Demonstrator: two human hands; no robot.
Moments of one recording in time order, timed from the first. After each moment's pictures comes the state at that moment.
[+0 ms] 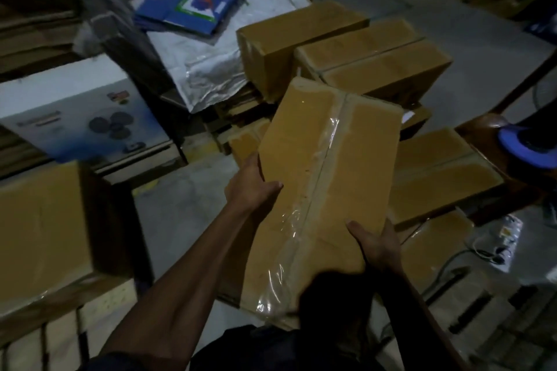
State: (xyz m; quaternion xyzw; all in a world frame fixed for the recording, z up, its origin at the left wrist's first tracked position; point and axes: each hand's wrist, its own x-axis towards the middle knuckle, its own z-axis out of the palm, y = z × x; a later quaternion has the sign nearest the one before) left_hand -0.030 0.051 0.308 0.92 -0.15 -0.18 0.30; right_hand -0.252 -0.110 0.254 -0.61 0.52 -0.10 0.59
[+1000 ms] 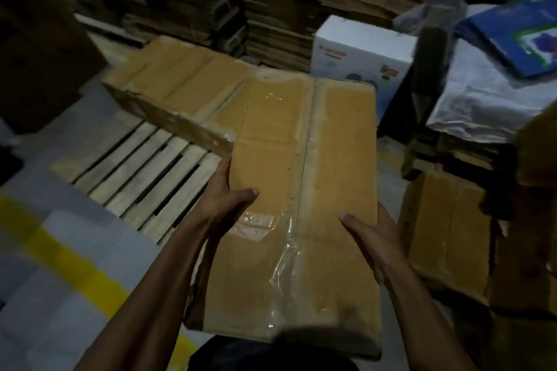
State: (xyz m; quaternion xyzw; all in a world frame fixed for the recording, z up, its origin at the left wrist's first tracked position) left_hand -0.200 0.454 0.326 0.72 0.28 0.03 0.64; right_hand -0.120 0.163 0.284 -0.78 0.07 0.22 0.58
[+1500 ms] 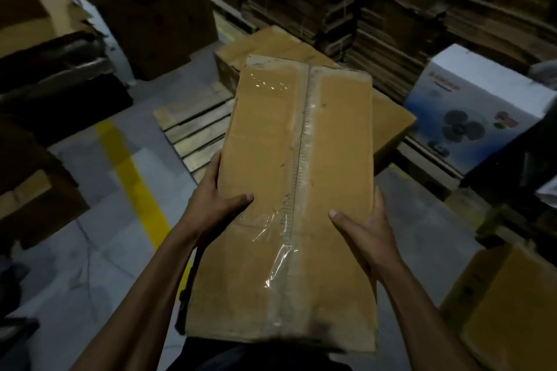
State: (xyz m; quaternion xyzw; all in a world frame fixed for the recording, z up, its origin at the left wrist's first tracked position) left_hand -0.373 0.540 0.334 0.69 0.37 0.19 0.59; right_hand -0.171 0.313 0.310 -0.80 -0.18 0.29 0.50
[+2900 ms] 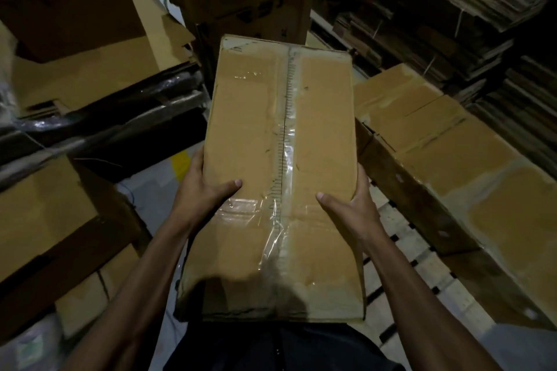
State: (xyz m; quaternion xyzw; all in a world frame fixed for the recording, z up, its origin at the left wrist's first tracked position) left_hand -0.570 1.331 0.304 0.64 0.45 0.26 0.56; right_hand -0.327 1.146 0.295 -0.80 -0.25 0.33 0.43
